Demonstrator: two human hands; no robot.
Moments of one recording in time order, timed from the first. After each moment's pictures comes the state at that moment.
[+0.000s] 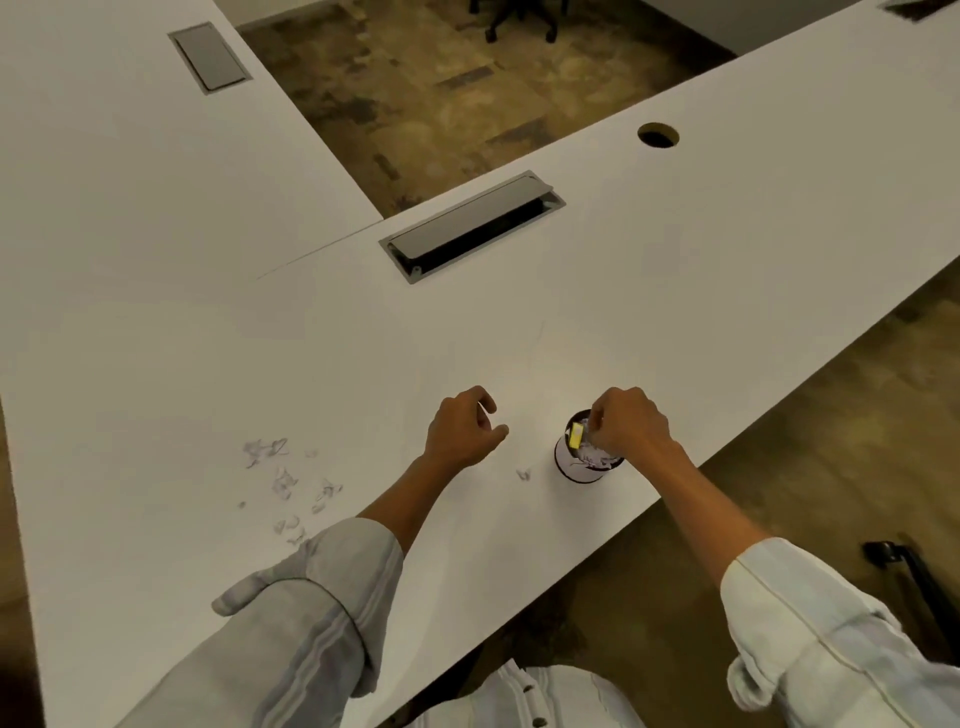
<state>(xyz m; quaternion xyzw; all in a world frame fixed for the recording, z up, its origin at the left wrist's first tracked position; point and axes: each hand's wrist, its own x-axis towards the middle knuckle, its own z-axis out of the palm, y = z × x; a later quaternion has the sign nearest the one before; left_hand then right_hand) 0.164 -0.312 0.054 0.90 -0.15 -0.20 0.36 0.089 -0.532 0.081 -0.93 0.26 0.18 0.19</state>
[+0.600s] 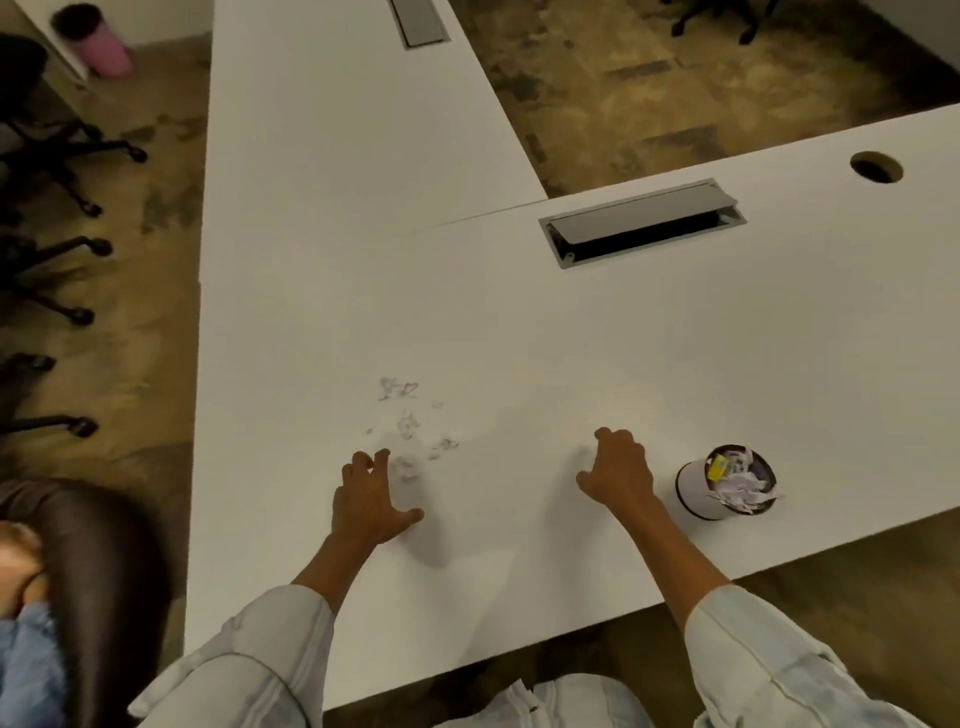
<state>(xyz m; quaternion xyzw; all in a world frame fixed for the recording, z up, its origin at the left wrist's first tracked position) 0.087 -0.038 0.002 0.97 0.08 -0.20 0.12 0.112 -0.367 0.025 -0.93 0.17 0.26 0.18</state>
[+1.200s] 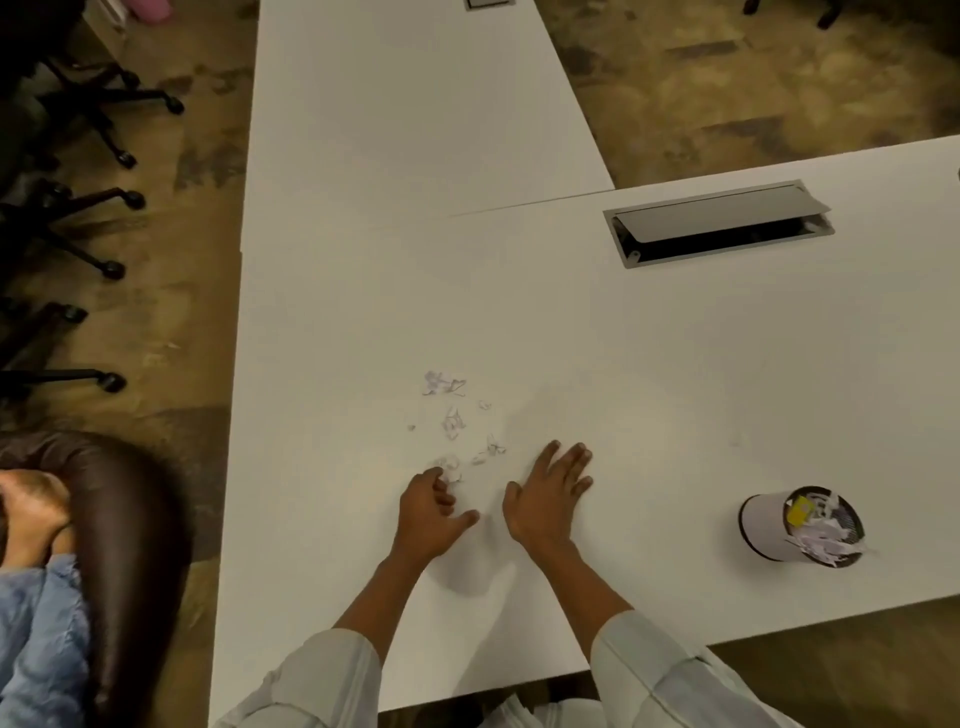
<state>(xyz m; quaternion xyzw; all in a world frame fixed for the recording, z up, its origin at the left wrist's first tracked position) 0.077 -0.047 -0.018 0.84 0.20 -0.17 0.47 0.102 -0.208 -0.040 -0.94 0.13 0.22 0.21</state>
